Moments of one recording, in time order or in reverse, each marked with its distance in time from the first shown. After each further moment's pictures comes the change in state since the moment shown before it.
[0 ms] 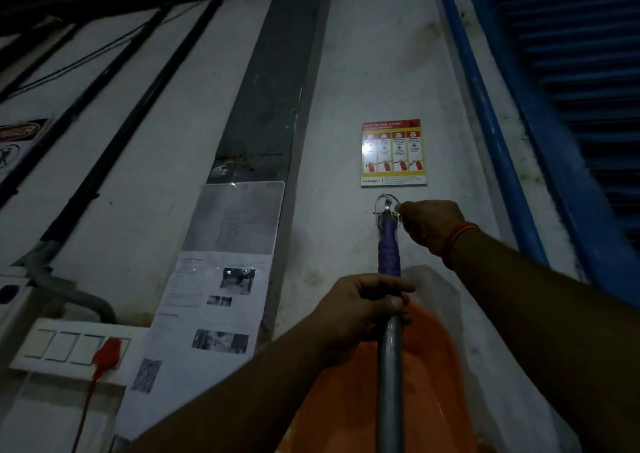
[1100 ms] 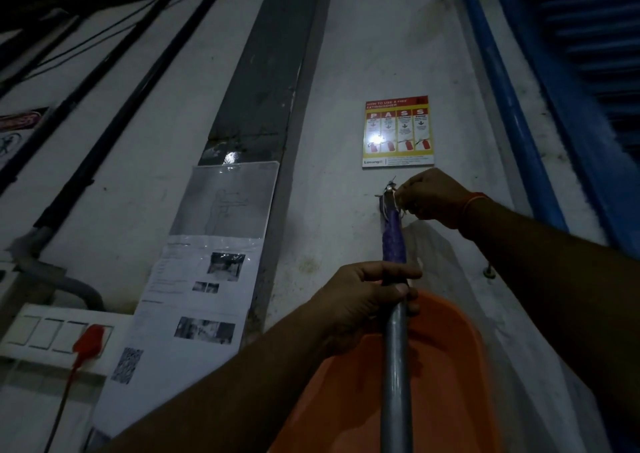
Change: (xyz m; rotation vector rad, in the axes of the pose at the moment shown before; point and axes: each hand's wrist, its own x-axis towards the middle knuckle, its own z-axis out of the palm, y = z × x) left_hand 0.027 -0.022 0.003 -0.127 -0.003 -0.076; right_hand 0.050 0.007 -0.010 -0.537 -0.299 -0.253
